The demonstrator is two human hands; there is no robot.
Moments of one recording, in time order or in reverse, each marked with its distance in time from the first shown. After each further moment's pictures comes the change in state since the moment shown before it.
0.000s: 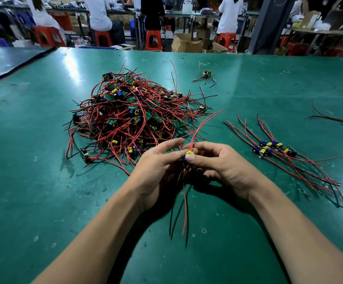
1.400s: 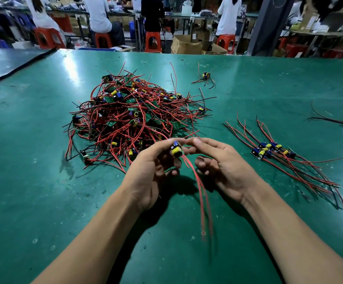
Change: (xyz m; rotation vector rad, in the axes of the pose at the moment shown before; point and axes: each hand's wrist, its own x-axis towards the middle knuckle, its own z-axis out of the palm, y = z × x) left_hand -0.006 0.006 0.001 0.049 0.006 0.061; right_hand 0.003 -0.004 0.011 0.286 0.138 -0.008
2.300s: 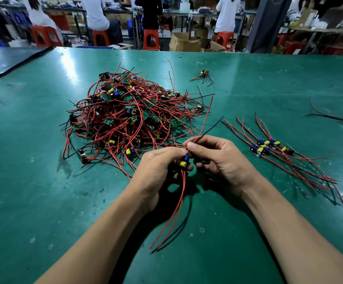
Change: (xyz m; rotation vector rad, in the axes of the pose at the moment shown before) left_hand 0.001 -0.012 0.009 0.194 0.078 0.040; right_hand 0.006 0.005 -0.011 -0.116 -0.086 -0.119
